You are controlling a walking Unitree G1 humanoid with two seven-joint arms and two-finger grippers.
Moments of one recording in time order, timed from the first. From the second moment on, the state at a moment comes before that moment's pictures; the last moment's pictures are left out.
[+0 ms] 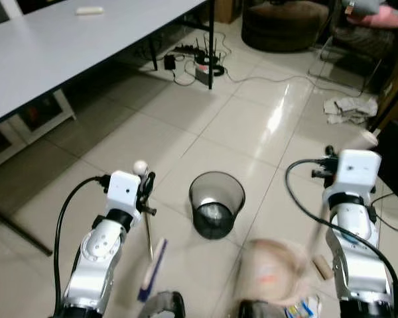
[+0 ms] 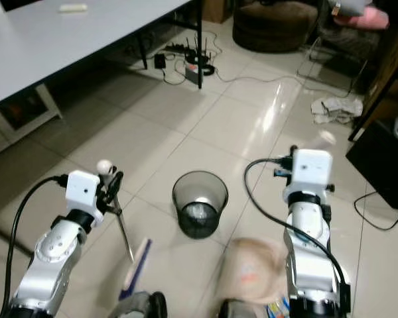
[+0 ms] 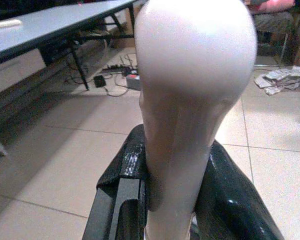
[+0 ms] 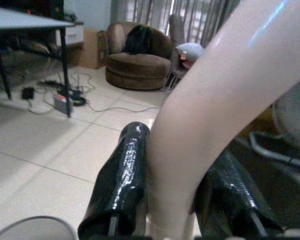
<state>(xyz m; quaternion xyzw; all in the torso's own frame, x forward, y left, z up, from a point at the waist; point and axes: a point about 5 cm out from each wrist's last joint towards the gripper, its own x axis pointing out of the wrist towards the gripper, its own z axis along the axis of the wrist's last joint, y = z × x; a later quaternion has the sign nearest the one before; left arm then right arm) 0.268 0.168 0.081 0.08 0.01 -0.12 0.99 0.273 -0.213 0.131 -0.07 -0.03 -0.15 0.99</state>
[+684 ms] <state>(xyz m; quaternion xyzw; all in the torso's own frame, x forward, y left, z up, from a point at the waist) 0.278 0.161 0.091 0.08 0.00 -0.12 0.99 0.267 -0.211 0.123 -0.05 0.00 -0.15 0.99</state>
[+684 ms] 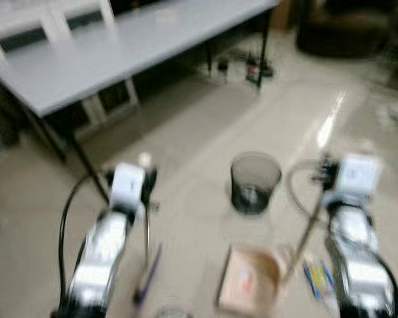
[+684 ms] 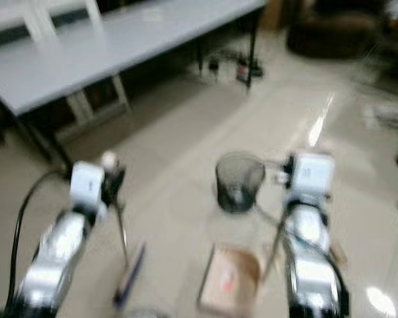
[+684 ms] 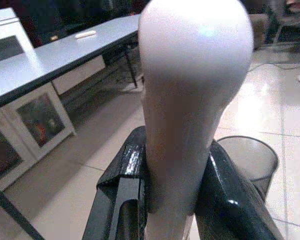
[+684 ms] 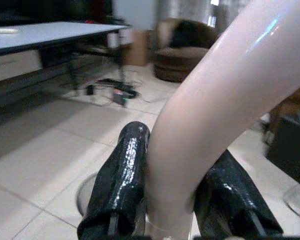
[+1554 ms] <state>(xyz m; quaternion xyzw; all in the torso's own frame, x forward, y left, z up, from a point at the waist) 0.277 0.165 0.095 0.07 -0.02 -0.13 0.99 0.257 -0.217 0.123 -0.09 0.00 -0.18 0.98</state>
